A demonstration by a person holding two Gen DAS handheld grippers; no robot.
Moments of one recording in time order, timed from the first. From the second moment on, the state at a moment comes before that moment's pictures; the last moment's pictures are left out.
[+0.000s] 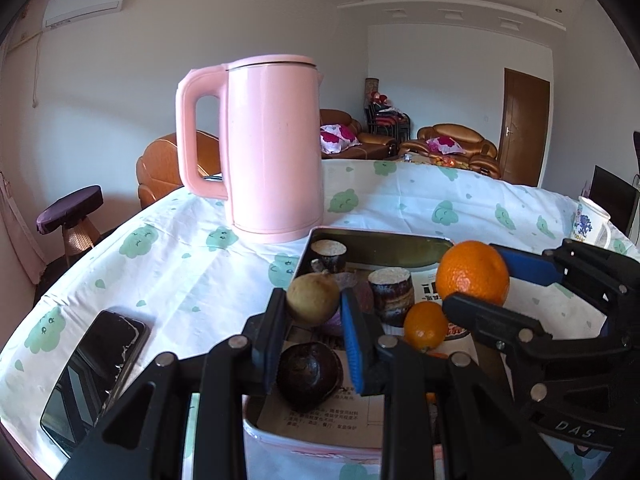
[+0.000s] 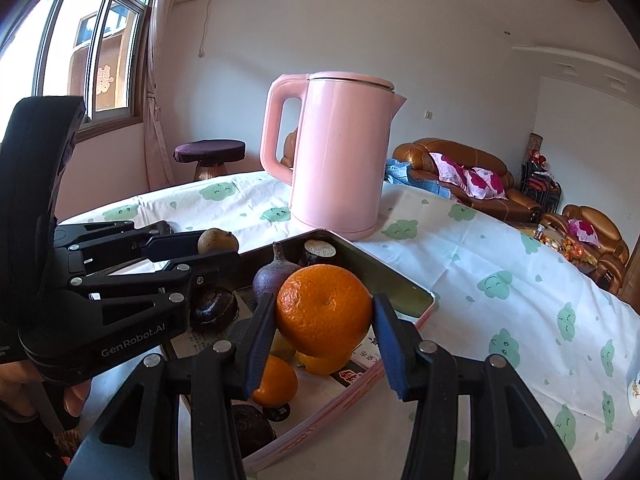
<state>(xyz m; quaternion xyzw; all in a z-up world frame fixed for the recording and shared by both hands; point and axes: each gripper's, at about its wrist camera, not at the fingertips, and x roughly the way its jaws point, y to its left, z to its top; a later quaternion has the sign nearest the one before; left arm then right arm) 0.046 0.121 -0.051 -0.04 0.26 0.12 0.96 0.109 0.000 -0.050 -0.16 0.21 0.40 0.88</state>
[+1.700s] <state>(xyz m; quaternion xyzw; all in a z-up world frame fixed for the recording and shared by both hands) -0.002 0.088 -0.013 -0.01 0.20 0.10 0.97 0.063 -0.094 -0.003 -0.08 0.16 0.31 0.93</state>
